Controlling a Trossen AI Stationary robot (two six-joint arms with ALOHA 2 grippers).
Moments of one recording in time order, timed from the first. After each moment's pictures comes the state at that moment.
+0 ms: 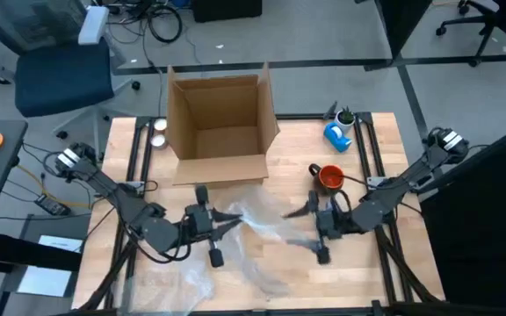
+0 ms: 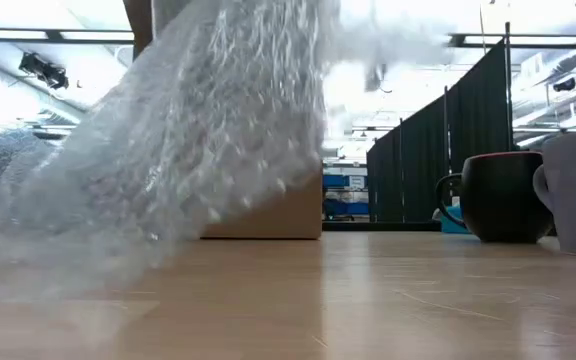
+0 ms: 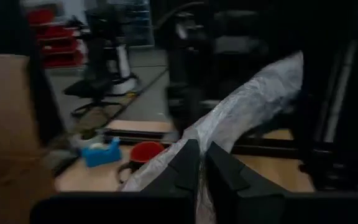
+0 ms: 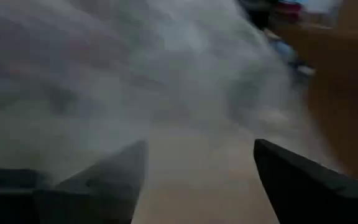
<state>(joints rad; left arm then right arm) -0.63 1.44 1.19 0.17 -0.89 -0.03 0.63 1.29 0.81 0.42 0.59 0.00</state>
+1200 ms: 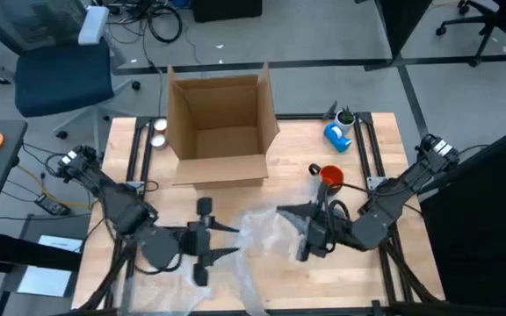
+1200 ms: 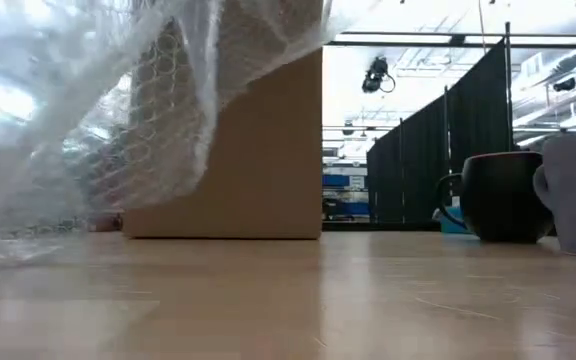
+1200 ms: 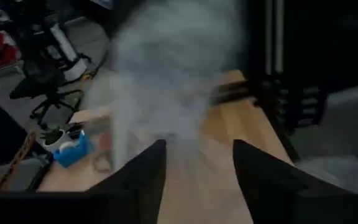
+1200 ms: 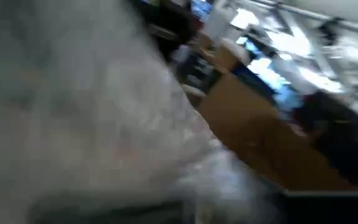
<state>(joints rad) -0.74 1.46 1.56 -0.52 -0.73 -0.04 0.71 1.46 1.34 0.15 1.14 -0.66</state>
